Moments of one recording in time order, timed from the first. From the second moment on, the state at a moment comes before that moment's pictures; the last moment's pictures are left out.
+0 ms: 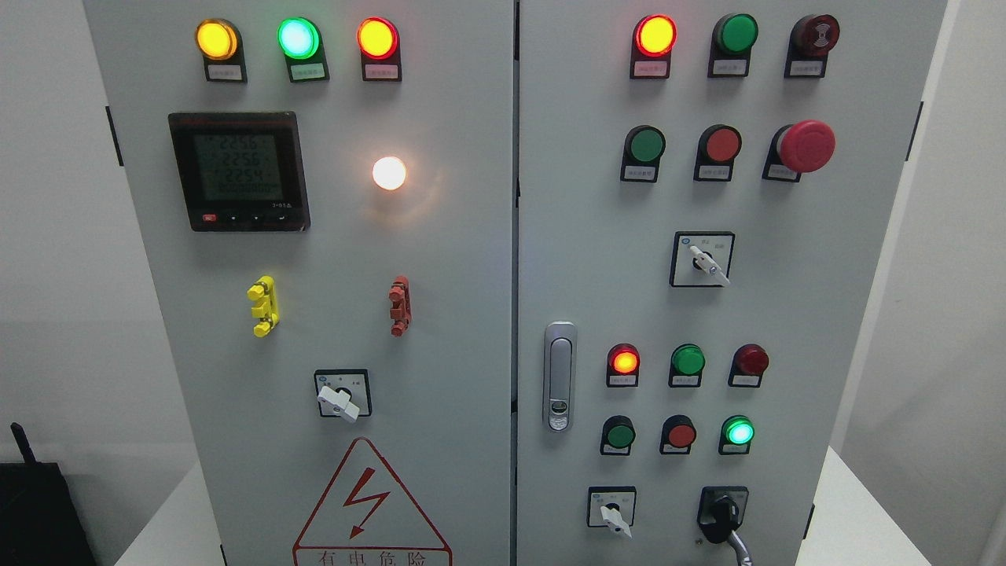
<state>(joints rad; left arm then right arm) 0.05 -0.07 -0.01 -0.11 0.03 -0.03 -0.03 0.02 0.04 0.09 -1.64 -0.01 -0.28 -0.17</state>
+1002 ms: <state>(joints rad) 0.05 -0.07 -0.01 -0.11 0.03 -0.03 -0.03 0.02 0.04 0.07 -1.64 -0.03 -0.28 -0.15</state>
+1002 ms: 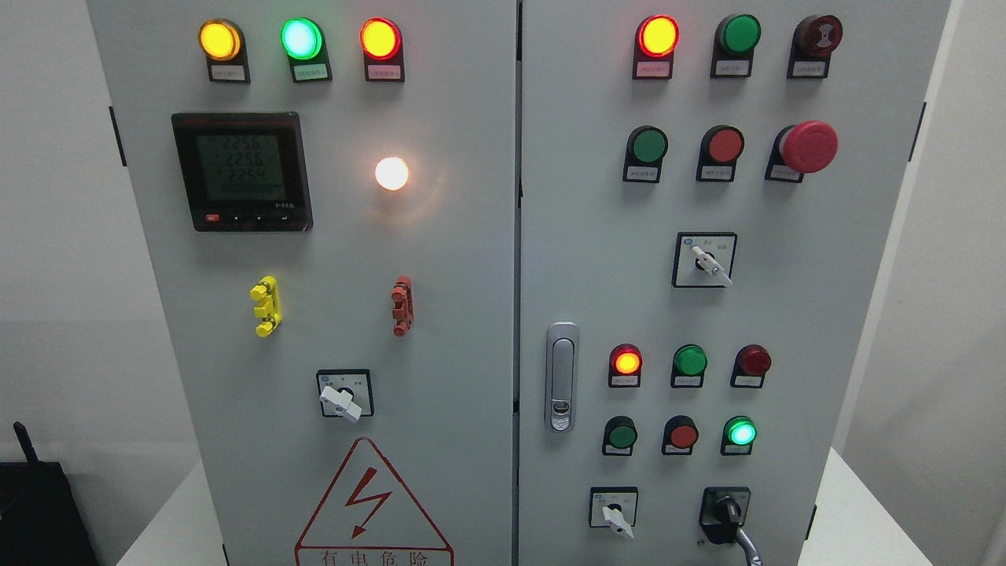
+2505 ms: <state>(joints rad) 0.05 -0.07 -0.01 -0.11 0.03 -0.03 -0.03 0.05 0.03 0.04 -1.66 -0.05 -0.28 -0.15</state>
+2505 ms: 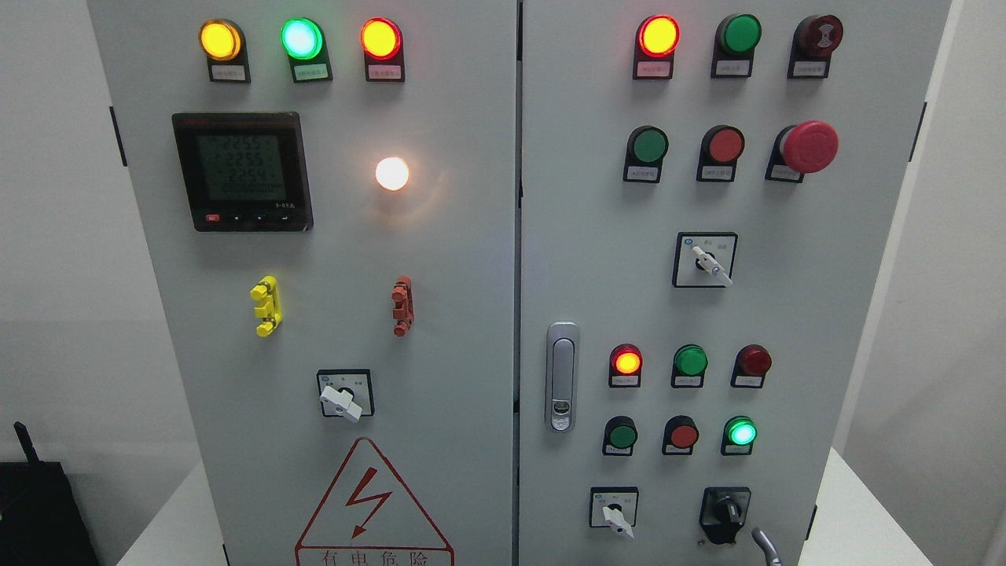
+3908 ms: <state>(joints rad) 0.05 -0.07 -0.01 -0.11 0.03 -0.03 -0.03 0.18 0.04 0.05 -1.77 -0.09 -0.29 -0.15</state>
